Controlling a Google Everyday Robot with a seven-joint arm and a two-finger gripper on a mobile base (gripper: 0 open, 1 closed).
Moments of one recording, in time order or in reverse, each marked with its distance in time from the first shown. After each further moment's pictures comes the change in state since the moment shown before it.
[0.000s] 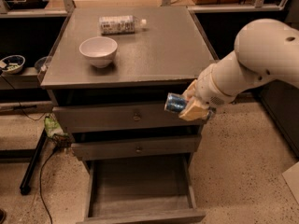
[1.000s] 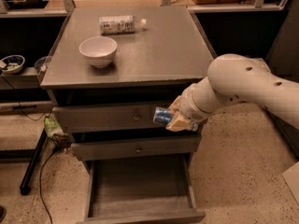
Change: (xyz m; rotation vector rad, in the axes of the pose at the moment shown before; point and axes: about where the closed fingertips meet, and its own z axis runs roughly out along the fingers) arm 0.008 0.009 0.078 -0.007 -0.013 -0.024
